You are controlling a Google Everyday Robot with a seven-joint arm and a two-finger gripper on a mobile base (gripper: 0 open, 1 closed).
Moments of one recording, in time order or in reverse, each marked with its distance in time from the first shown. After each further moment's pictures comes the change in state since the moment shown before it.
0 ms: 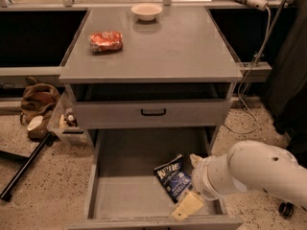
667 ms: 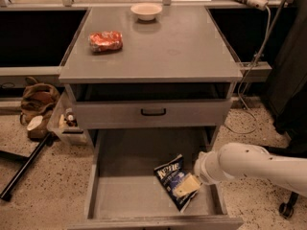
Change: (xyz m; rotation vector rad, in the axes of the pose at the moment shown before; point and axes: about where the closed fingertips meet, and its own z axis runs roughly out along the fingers) arm 0.061 -0.094 0.092 0.100 0.026 0.211
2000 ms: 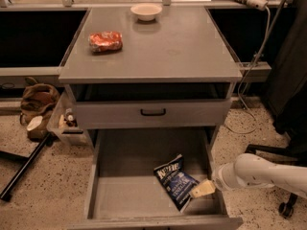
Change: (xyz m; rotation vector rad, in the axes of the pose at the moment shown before) arm 0.109 -0.073 0.080 -0.001 0.039 0.286
